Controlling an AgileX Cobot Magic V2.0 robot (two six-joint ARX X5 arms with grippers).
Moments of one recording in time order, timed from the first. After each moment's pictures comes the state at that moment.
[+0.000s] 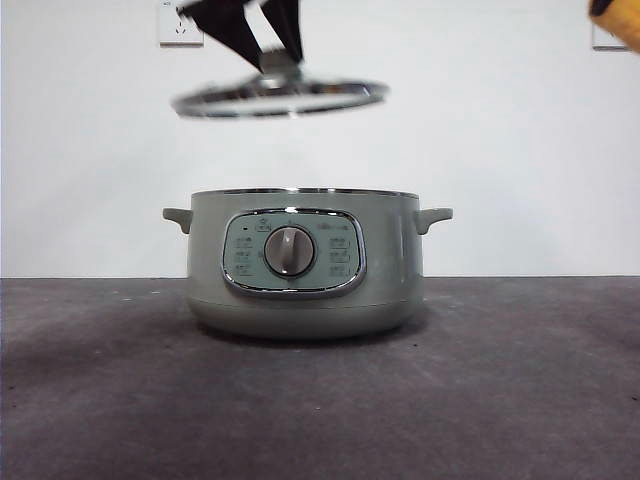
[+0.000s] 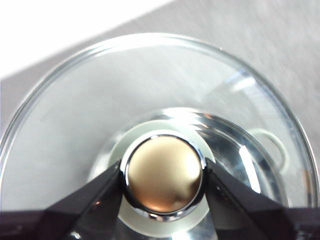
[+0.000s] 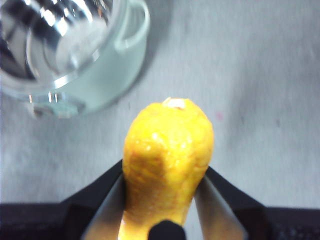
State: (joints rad) left arm -0.46 1.99 2.32 -1.02 0.05 0.04; right arm 0.23 1.21 1.43 -1.15 -0.14 0.13
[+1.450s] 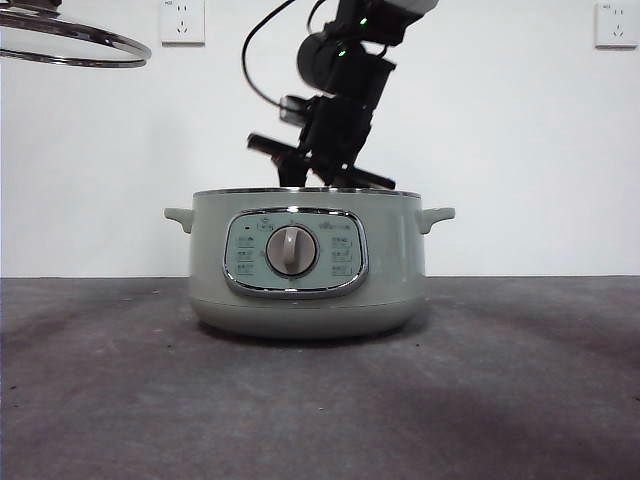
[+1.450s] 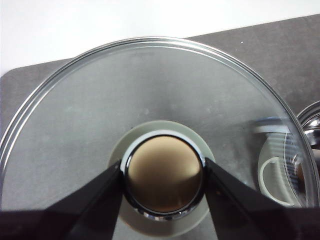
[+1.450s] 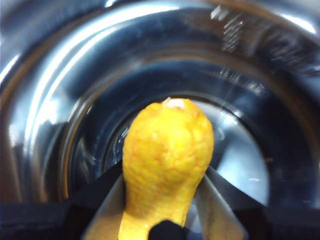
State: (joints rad) left arm 0.06 1.79 2.32 -1.24 0.08 0.16; right arm 0.56 2.44 2.45 -1.11 -0.14 0.17
